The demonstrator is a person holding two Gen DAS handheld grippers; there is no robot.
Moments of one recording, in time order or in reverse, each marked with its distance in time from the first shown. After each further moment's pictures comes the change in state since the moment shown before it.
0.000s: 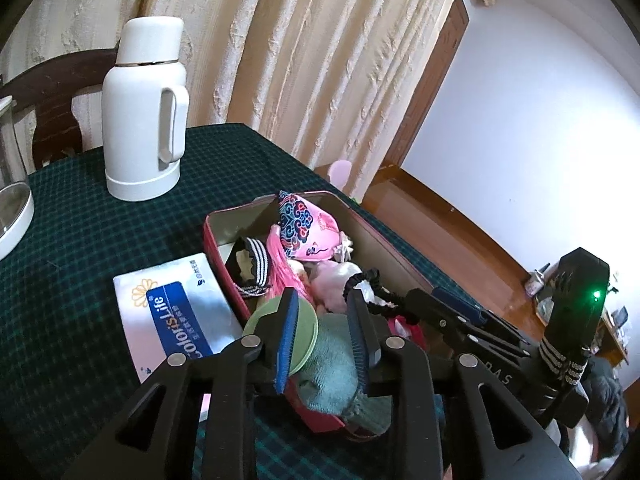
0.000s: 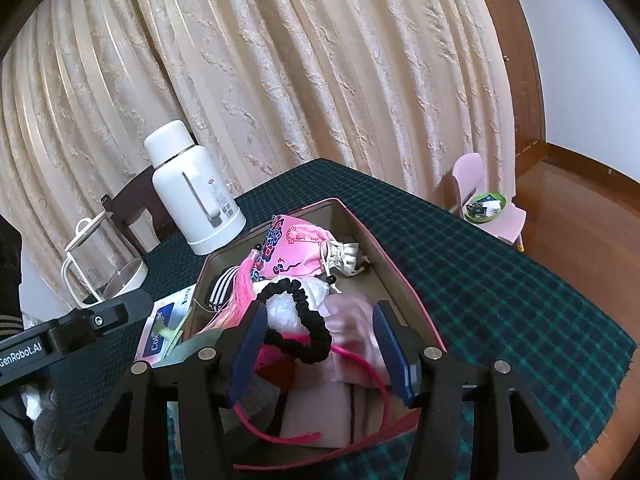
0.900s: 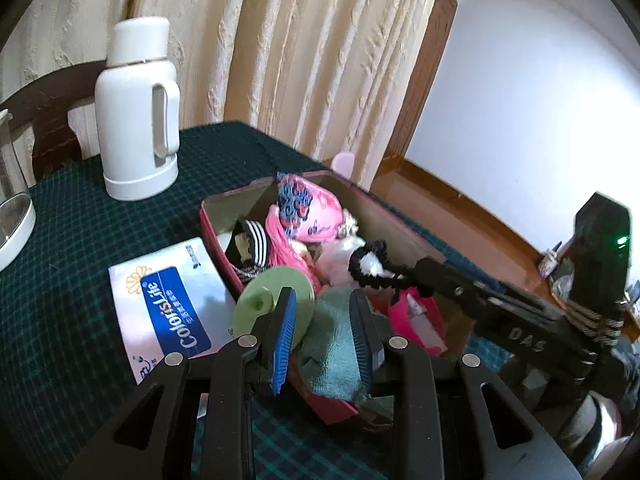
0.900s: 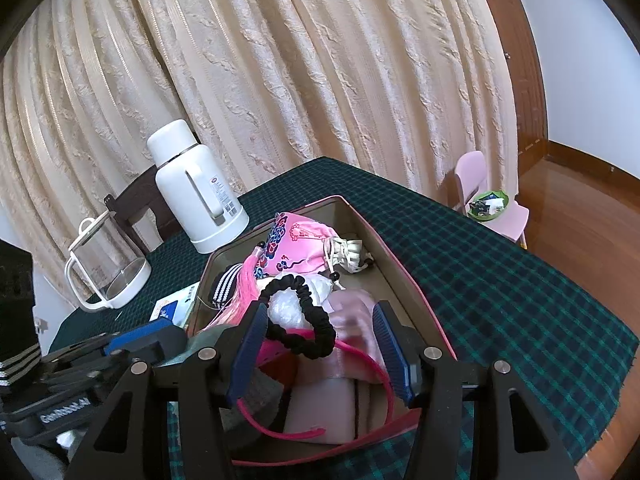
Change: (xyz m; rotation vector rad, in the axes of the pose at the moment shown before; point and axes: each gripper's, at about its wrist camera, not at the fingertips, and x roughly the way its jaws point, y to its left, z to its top) left arm 0.016 -0.007 -0.024 0.080 0.019 0.049; right arm 0.000 0.000 -0.003 0.001 0.005 0.012
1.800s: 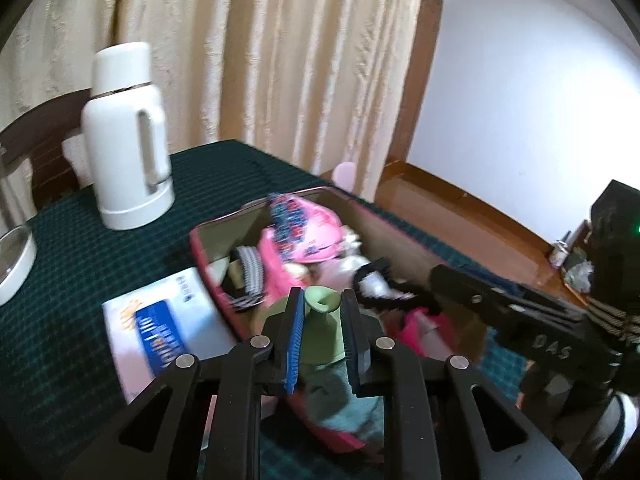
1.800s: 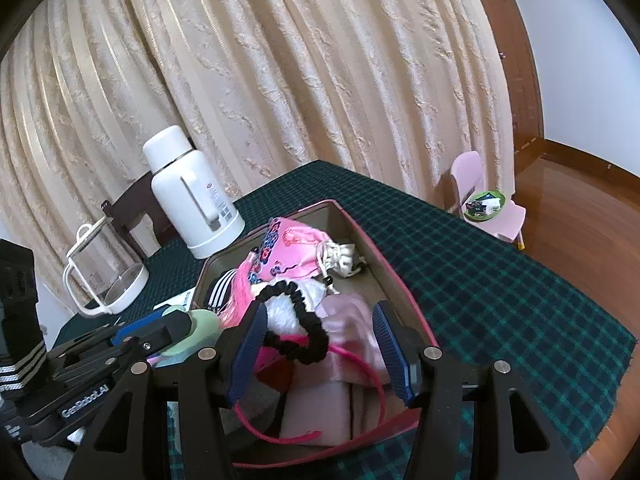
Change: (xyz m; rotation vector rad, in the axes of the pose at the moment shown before) left arm 0.011 -0.007 0.006 0.072 -0.055 0.046; right arm -0.005 -0.005 0.003 0.018 -0.015 -0.014
